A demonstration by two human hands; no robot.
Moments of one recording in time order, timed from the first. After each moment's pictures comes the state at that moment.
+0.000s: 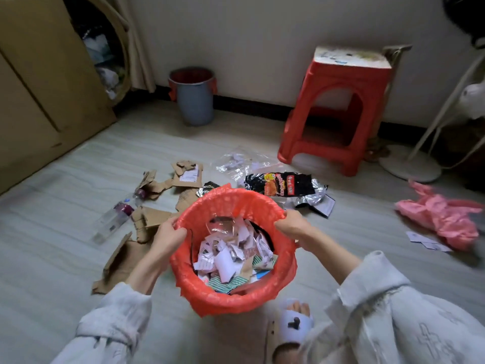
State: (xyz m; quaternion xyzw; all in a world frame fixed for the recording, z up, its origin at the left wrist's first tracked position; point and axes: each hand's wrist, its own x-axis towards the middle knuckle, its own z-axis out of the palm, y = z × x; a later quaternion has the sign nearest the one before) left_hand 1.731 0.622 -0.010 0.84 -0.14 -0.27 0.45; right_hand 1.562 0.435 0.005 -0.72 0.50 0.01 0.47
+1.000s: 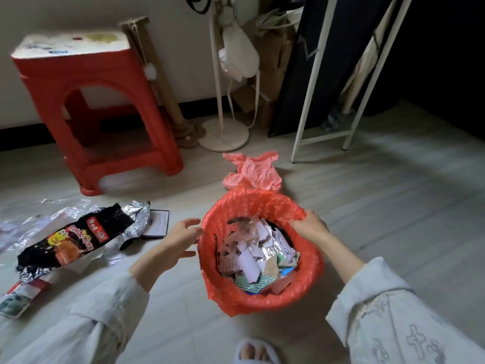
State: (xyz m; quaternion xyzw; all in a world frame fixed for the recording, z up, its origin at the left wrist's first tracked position) left_hand 1.434 0.245 -0.038 0.69 -0.38 -0.57 0.25; right_hand 1.171 0.215 -0.045 -0.47 0.79 -0.15 0.37
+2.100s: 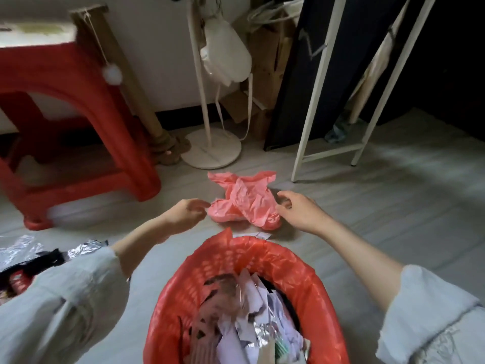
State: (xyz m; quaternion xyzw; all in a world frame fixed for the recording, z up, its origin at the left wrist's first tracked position) left_hand 1.406 0.042 -0.079 0.64 -0.64 -0.39 0.14; right_hand 1.153 0.050 -0.054 -0.67 0.68 -0.11 0.27
